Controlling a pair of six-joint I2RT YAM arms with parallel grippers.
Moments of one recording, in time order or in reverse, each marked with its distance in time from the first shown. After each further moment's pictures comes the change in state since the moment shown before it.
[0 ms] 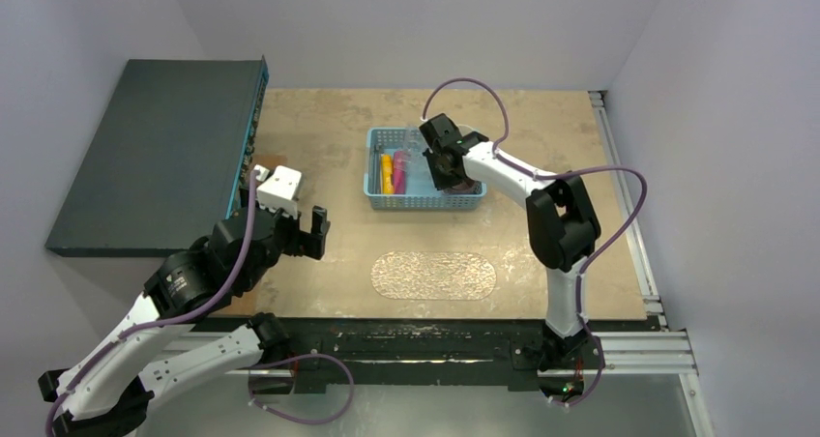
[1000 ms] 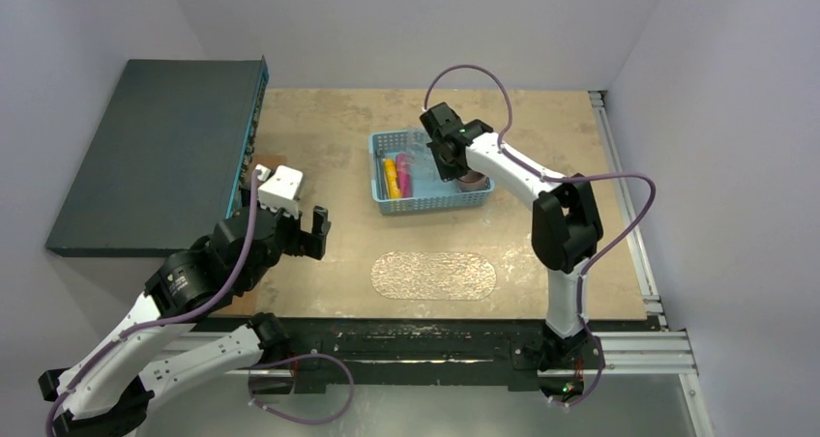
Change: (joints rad) left arm 0.000 0.005 0.000 0.000 0.003 0.000; right arm -0.002 -0.006 0.107 -0.145 0.094 -0.036
